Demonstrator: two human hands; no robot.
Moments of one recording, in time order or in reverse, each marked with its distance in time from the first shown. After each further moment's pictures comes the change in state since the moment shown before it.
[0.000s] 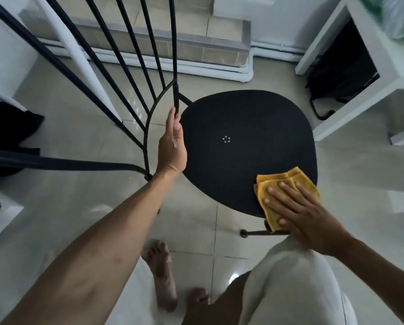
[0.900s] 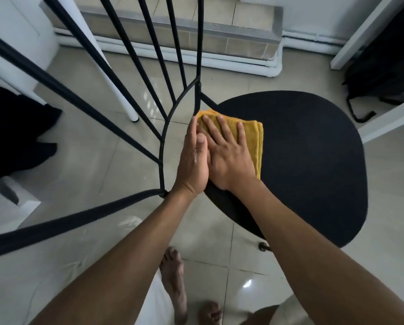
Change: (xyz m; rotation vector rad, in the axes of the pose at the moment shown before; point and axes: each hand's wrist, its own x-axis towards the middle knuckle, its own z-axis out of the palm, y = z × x) left_hand 0.007 -0.017 0.003 -0.211 -0.080 -0.108; right_hand 0.266 -0.077 -0.058 0.110 0.201 0.254
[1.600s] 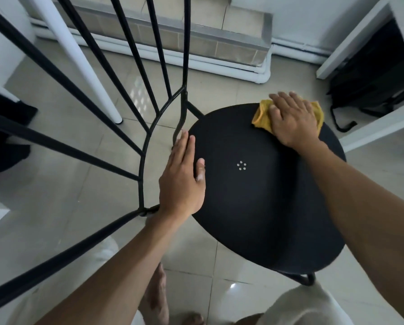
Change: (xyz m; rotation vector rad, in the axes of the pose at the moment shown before) left_hand -0.005 -0.005 0.014 0.777 0.109 0.151; right_hand 0.051 0.195 -0.021 0.156 0.083 0.385
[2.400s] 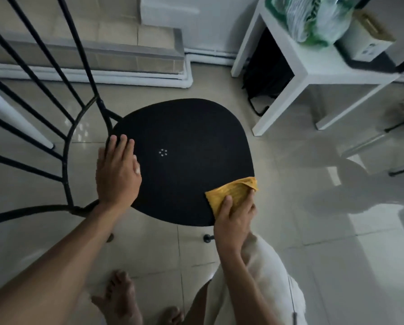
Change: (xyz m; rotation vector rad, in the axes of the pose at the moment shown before) left_hand -0.008 0.018 -0.003 0.327 -0.054 0.247; right_hand -0.298 -0.039 0.028 0.692 0.388 0.855
